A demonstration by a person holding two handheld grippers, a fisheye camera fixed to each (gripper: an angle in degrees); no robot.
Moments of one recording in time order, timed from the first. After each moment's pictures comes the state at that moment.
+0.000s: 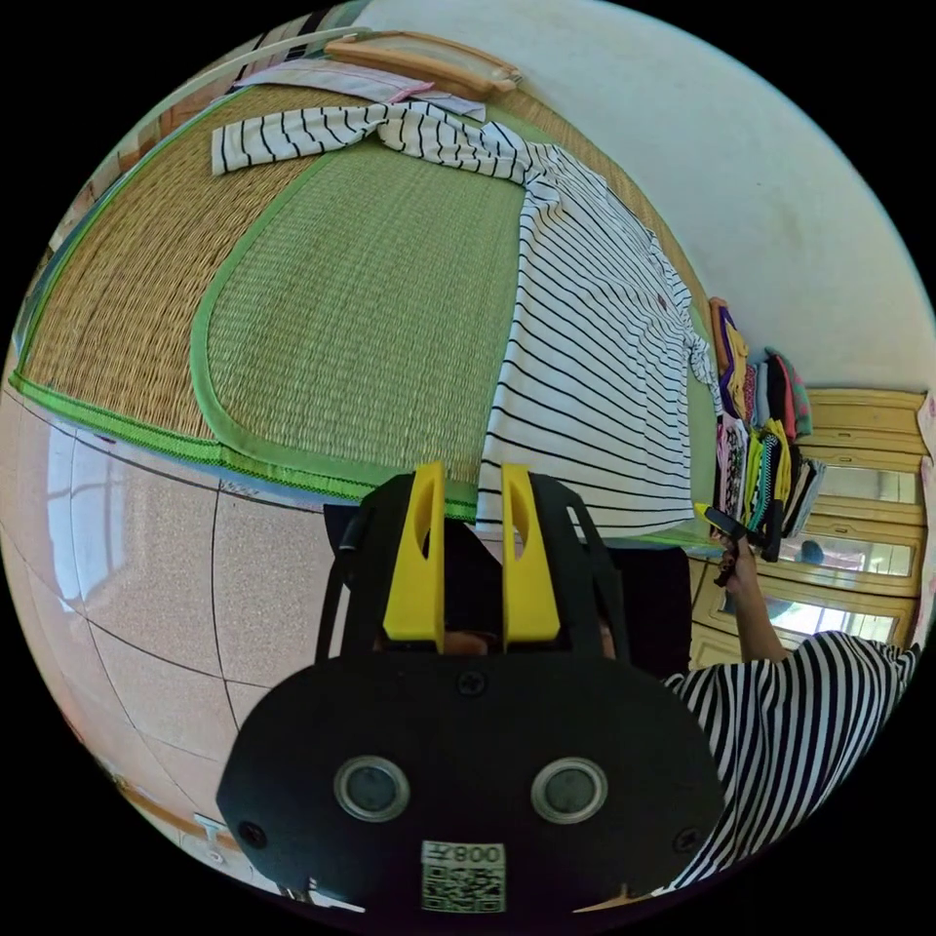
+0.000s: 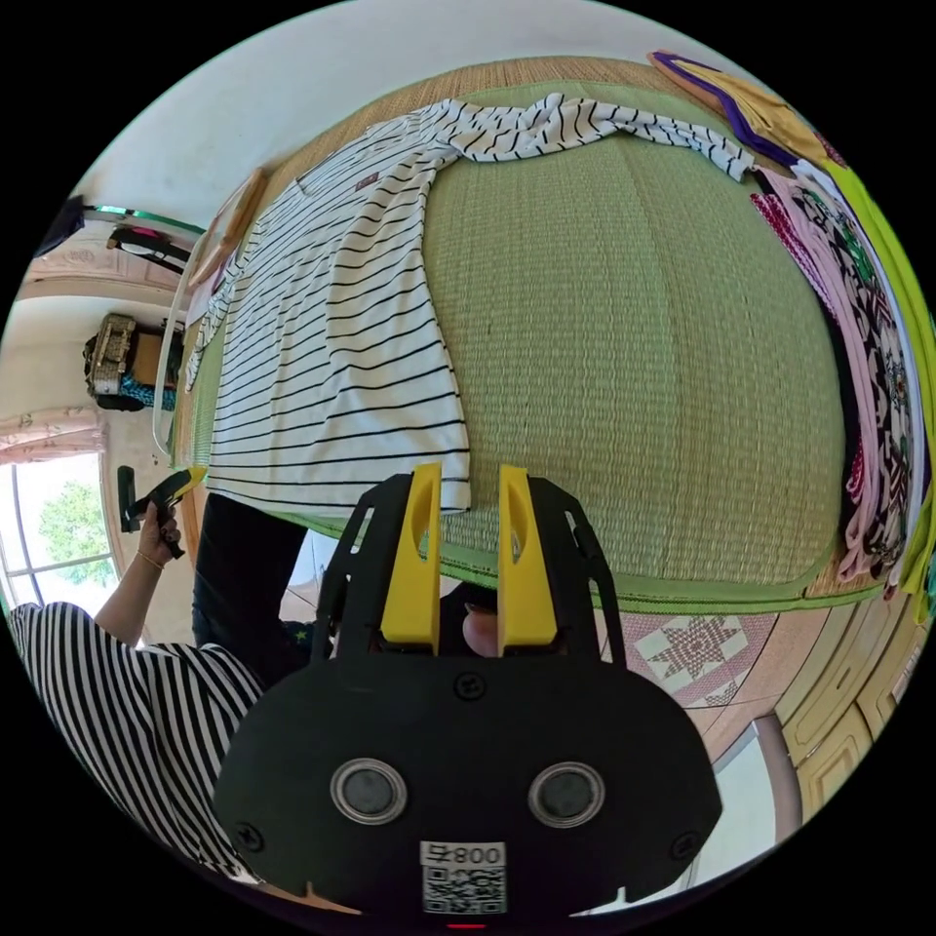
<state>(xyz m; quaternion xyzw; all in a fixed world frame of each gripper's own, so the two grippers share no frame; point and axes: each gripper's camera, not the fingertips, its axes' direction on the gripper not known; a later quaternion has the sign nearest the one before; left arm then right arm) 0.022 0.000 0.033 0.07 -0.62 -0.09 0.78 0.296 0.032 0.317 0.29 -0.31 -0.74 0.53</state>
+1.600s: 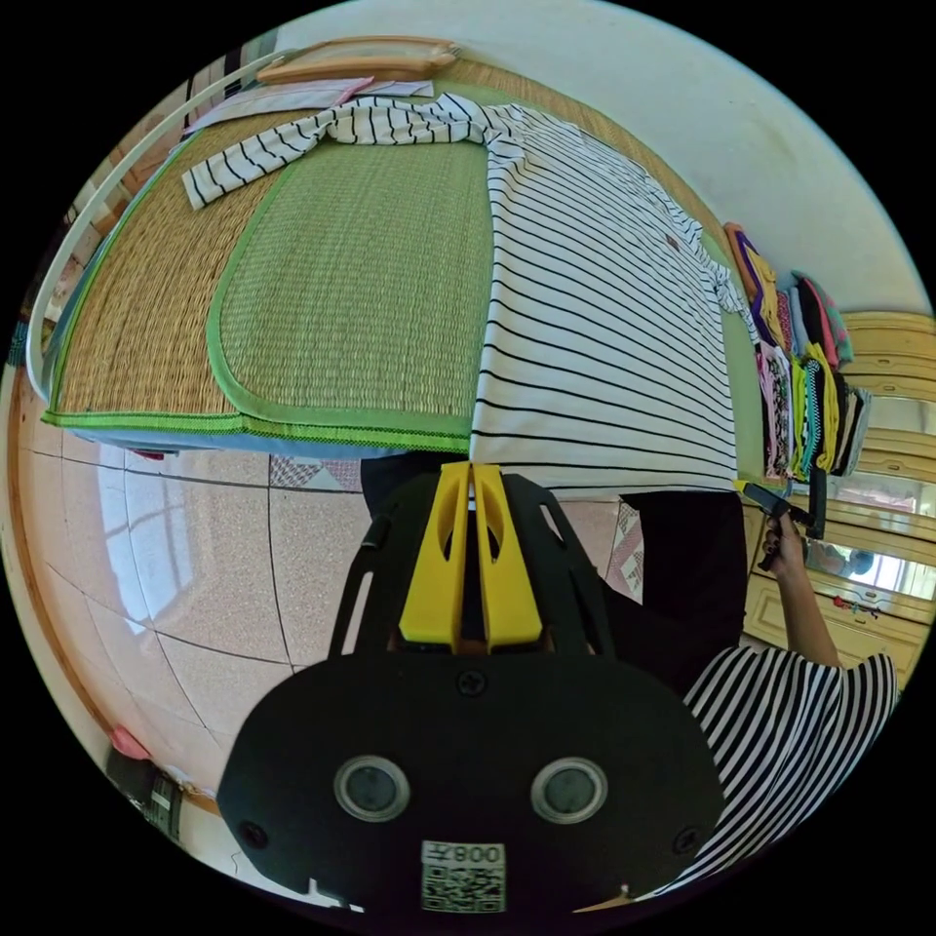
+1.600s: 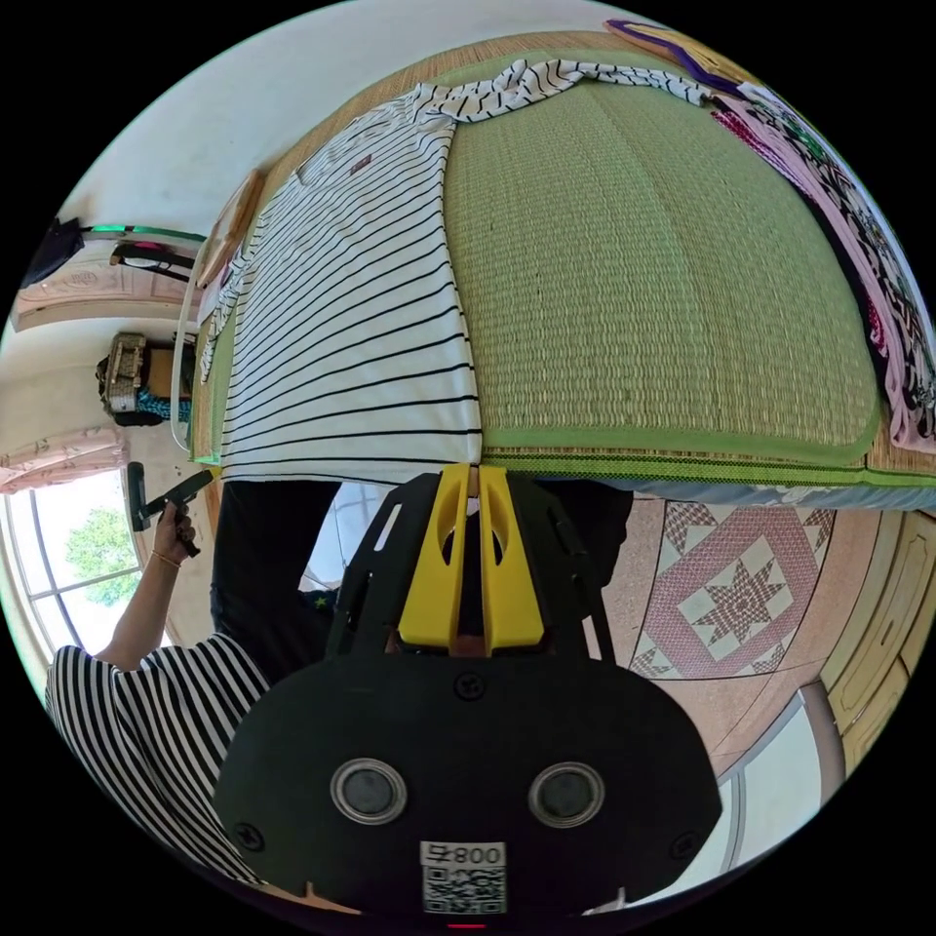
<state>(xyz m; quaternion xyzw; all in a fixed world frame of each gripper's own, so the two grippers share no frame) 0.070 0.015 0.043 -0.01 -0.68 -0.08 0.73 0.309 -0.019 0.386 0.23 -0.34 -0.73 0.54</state>
